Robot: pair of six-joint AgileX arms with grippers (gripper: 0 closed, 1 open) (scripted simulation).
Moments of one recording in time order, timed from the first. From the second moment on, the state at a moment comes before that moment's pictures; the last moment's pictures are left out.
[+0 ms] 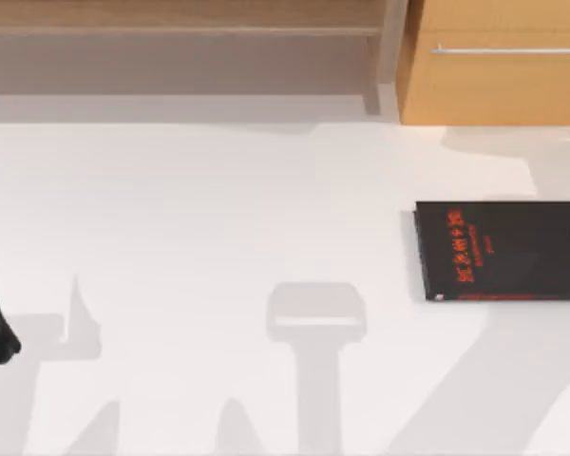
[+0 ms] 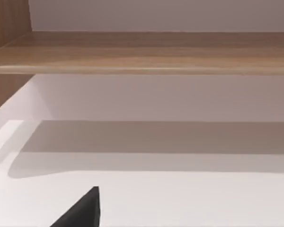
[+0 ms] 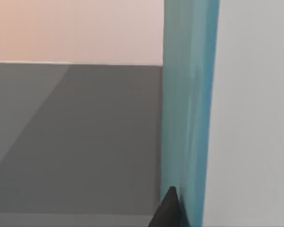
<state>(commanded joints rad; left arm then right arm) 0.00 0.00 0.00 0.00 0.00 0.00 -0.46 2.09 1.57 0.52 -0.43 0.00</state>
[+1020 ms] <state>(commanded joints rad) 0.00 0.00 0.00 0.00 0.00 0.00 -0.31 1.49 1.13 0.57 0.09 0.82</state>
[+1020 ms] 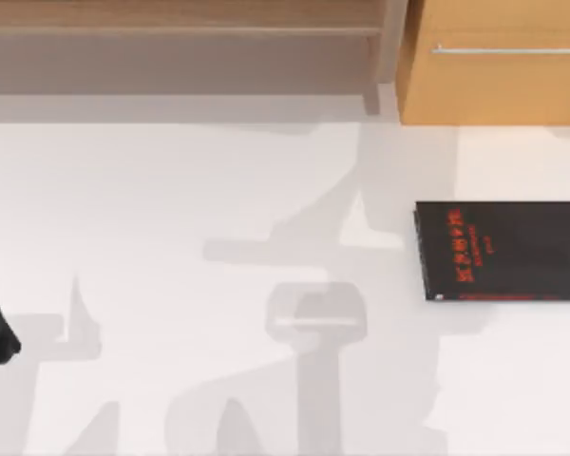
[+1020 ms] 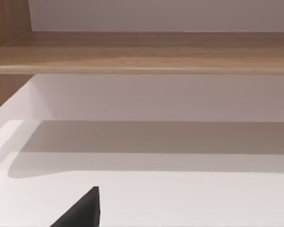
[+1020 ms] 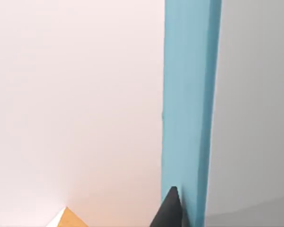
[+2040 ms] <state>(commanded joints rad) 0.00 0.00 0.00 0.00 0.00 0.00 0.48 1.47 0.38 0.50 0.44 1.85</state>
